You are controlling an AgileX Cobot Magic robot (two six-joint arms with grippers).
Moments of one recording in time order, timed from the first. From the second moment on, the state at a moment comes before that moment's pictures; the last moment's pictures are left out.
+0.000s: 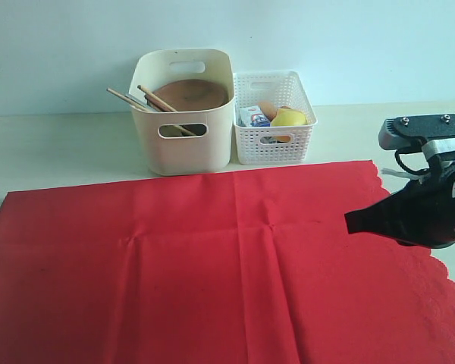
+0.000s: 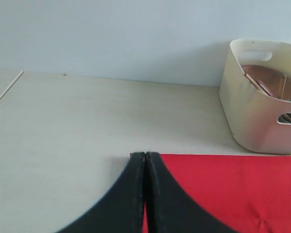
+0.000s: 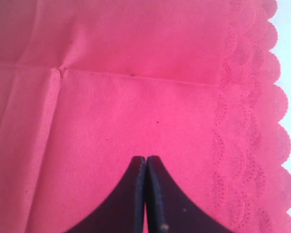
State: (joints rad) left arm 0.01 0.56 -0.45 0.07 0.32 -0.13; right arm 0.33 1.37 -0.59 0.10 0.28 0.08
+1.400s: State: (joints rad) left arm 0.01 1.42 -0.70 -0.34 0.59 0.15; right arm 0.33 1.37 -0.59 0.10 0.29 0.08
